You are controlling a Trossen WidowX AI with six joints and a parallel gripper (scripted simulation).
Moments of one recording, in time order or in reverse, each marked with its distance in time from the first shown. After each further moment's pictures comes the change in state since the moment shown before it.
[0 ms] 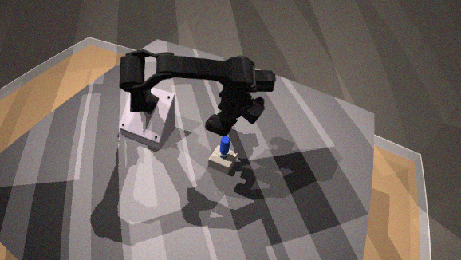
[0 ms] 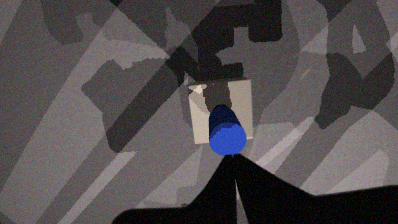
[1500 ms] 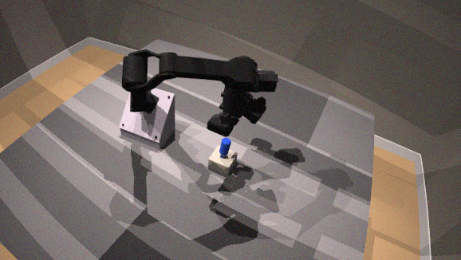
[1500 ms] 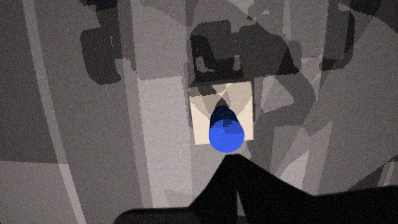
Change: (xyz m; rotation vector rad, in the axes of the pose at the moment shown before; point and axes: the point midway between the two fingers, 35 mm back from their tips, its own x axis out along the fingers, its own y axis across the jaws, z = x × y) arm -0.002 0.001 0.004 -0.005 0.010 -0.002
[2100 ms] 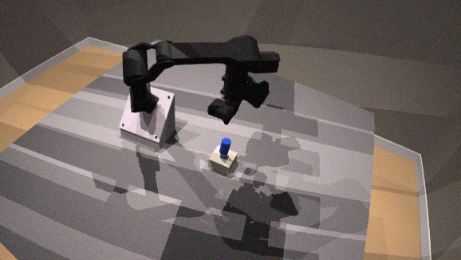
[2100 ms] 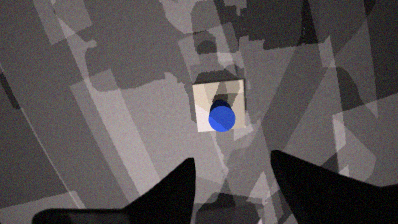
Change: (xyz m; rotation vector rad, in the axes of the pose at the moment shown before) arm -0.051 0.000 -0.001 0.000 -0.020 0.005
